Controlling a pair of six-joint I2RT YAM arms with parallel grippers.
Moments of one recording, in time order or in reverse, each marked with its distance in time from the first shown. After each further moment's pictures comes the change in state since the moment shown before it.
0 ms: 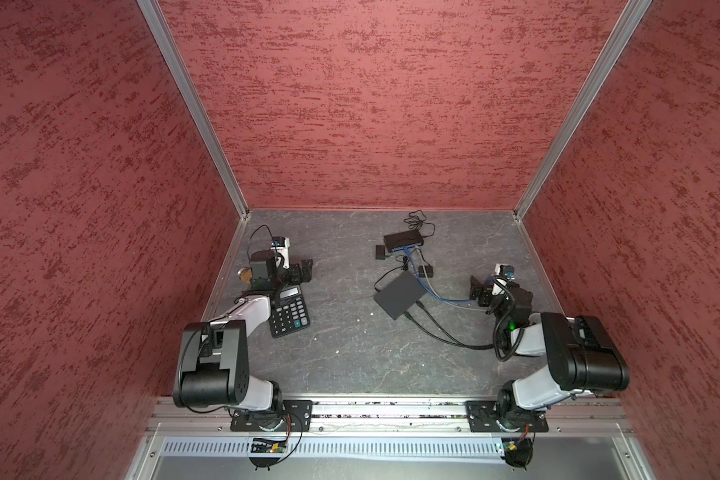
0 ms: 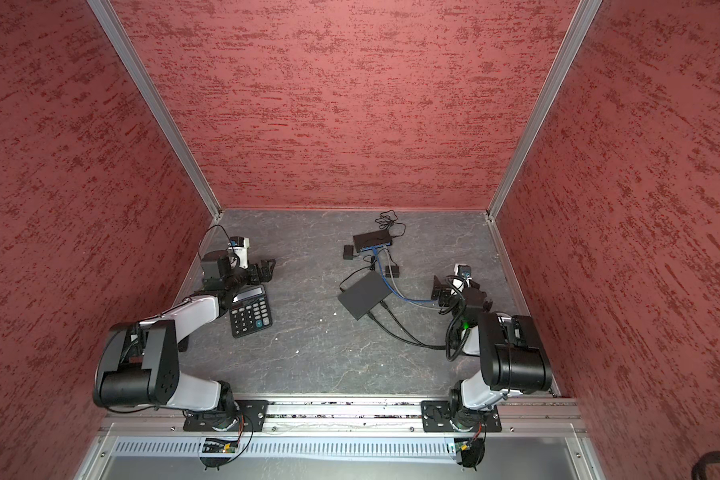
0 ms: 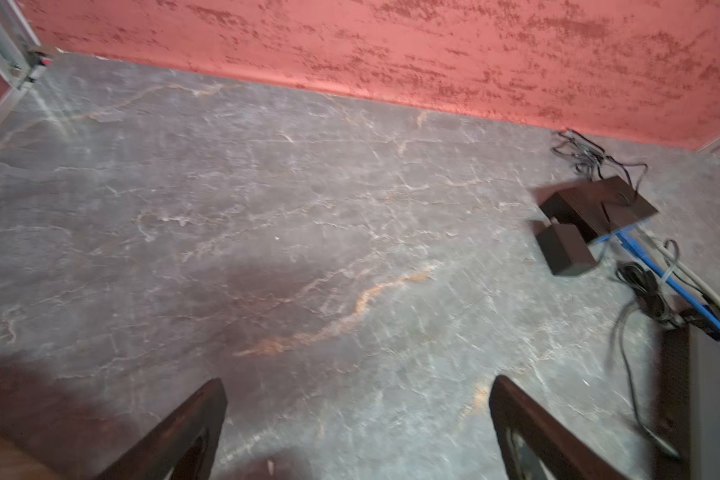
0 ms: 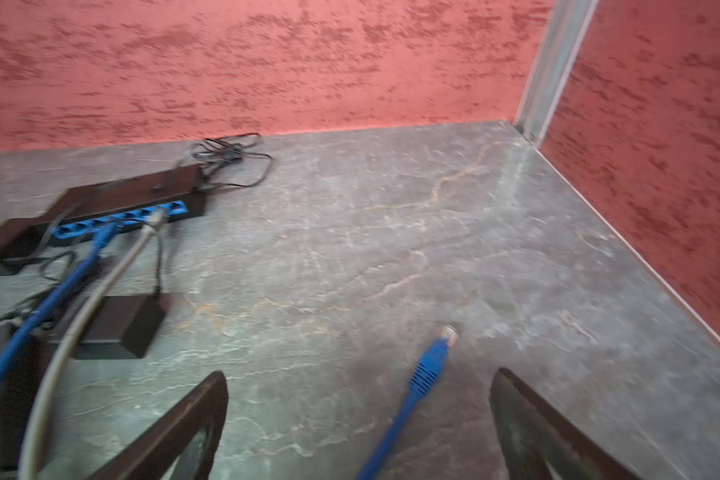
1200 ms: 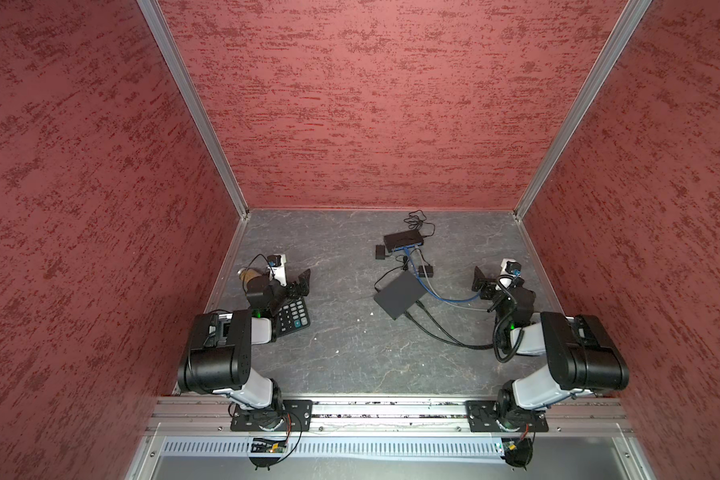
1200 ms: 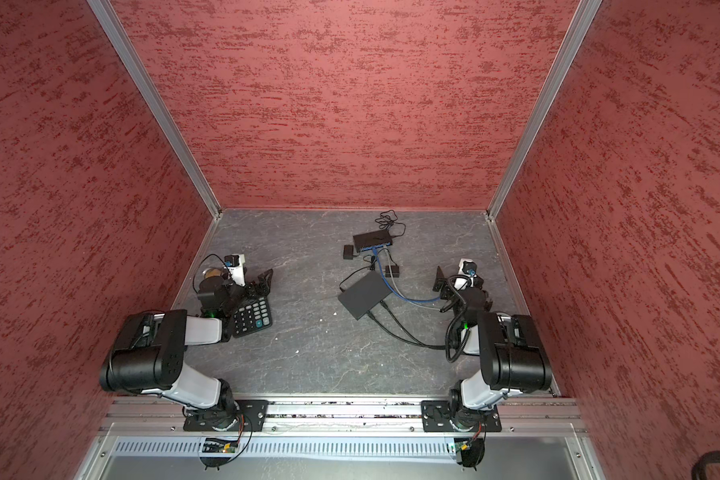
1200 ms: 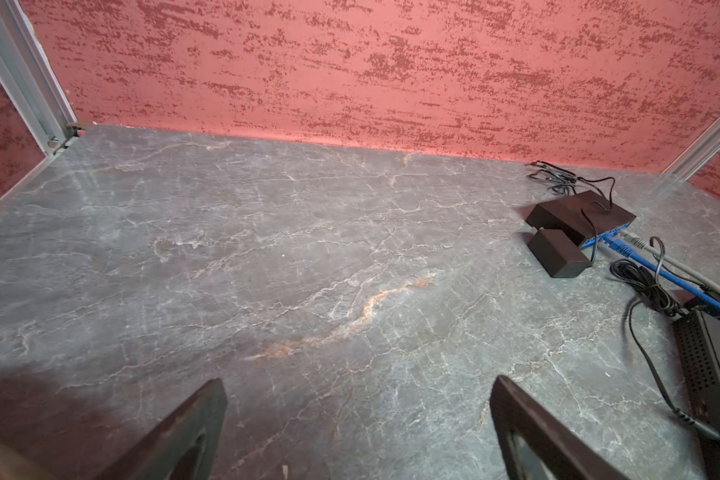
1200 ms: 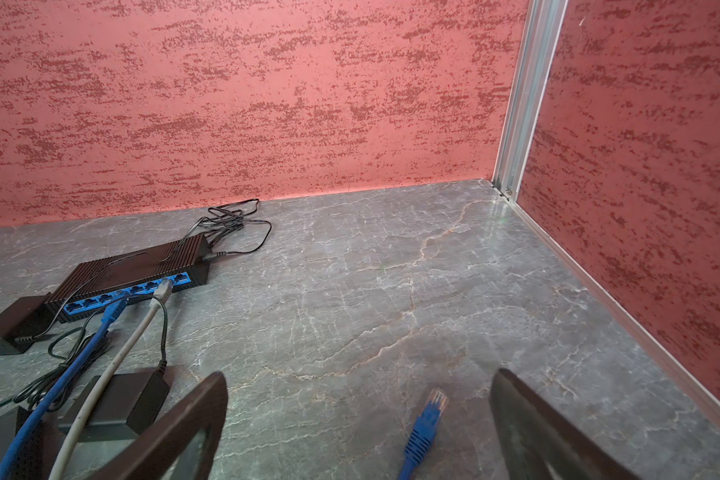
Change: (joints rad) left arm 0.029 0.060 -0.278 0.575 0.058 0.015; right arm 0.001 0.001 0.003 0.114 0.074 0.058
